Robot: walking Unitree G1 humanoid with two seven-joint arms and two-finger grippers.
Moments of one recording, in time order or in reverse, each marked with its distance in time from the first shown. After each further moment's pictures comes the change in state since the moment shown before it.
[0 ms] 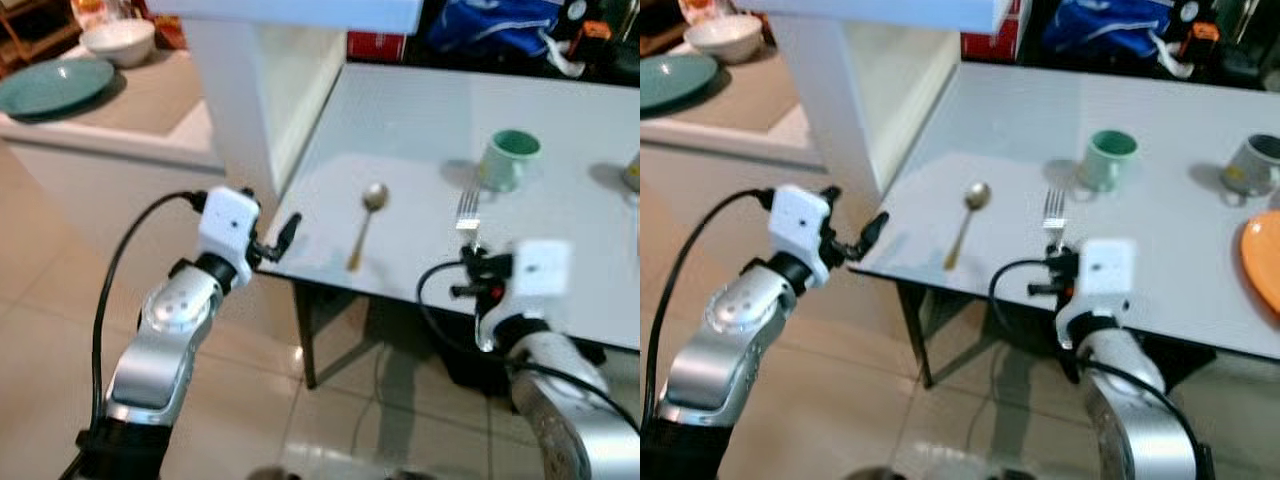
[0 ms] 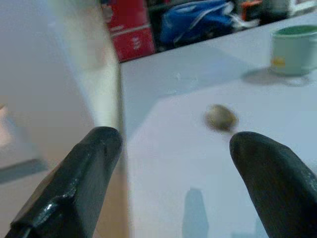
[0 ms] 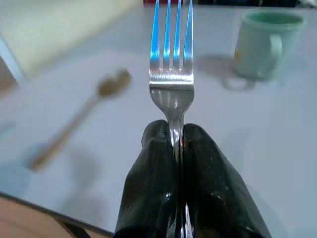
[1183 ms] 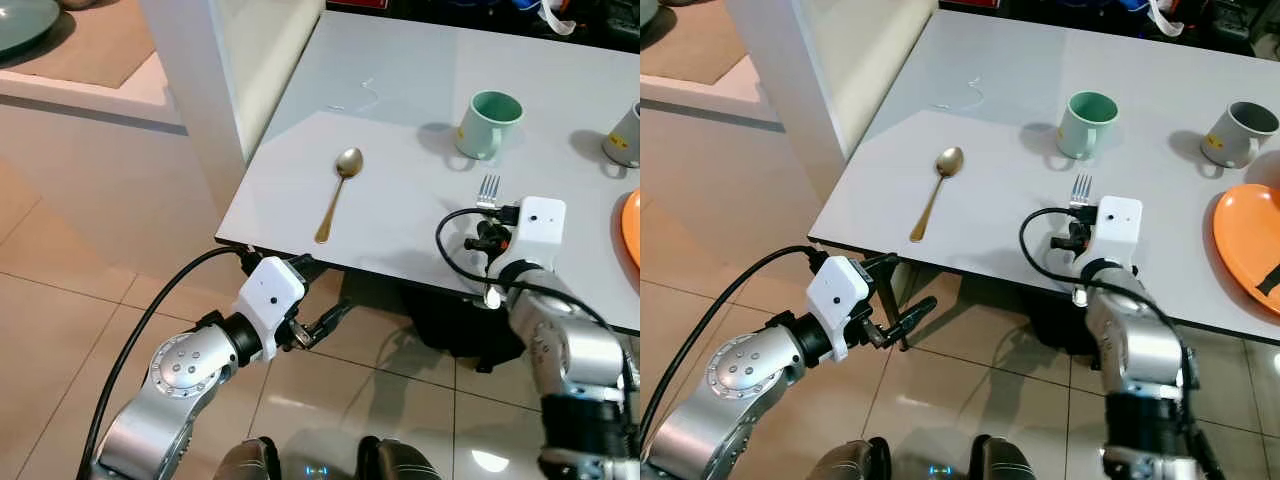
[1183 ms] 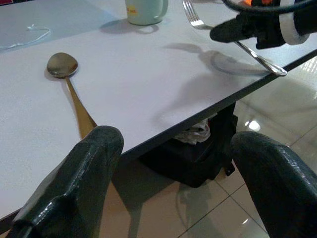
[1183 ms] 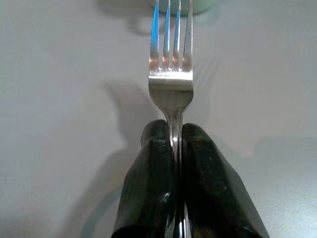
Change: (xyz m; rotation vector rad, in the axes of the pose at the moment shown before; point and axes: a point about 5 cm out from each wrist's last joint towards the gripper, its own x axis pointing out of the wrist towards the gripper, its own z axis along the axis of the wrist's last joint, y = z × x) left arm -0.040 -0.054 -0.007 0.000 0.078 -0.368; right arm 0.069 -0.043 -0.002 0.118 0.104 -0.129
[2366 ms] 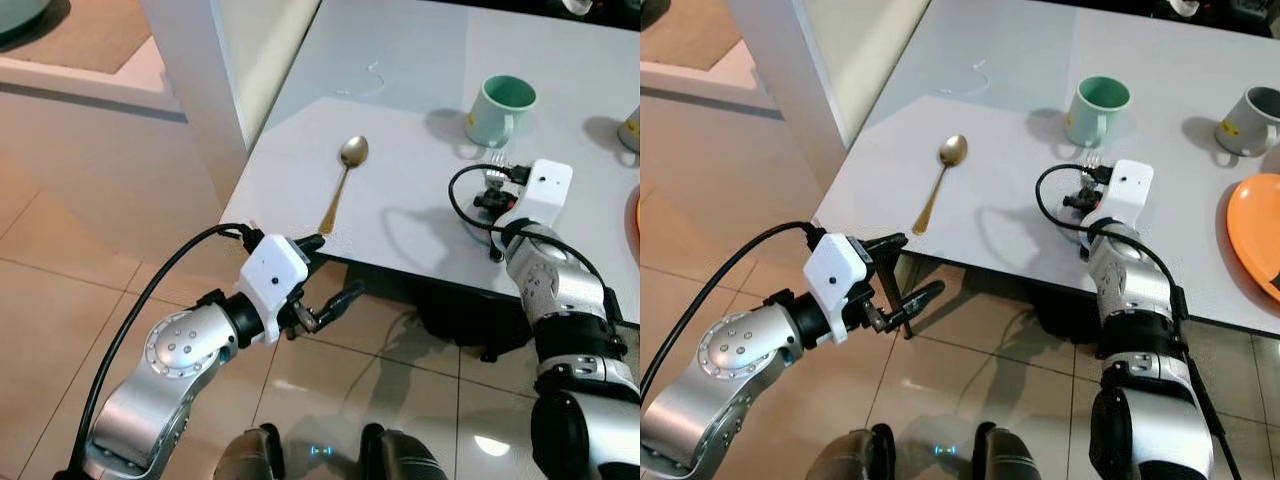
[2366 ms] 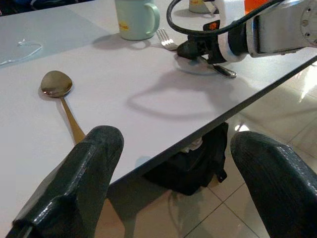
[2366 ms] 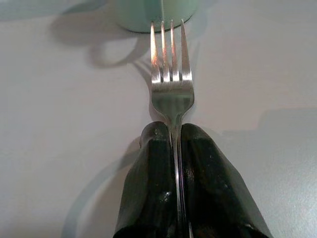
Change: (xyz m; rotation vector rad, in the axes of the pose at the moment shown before) left arm 0.004 0.006 0.024 0.018 -0.059 -0.052; right arm 0.056 -0.009 0.024 0.109 -0.061 -0.053
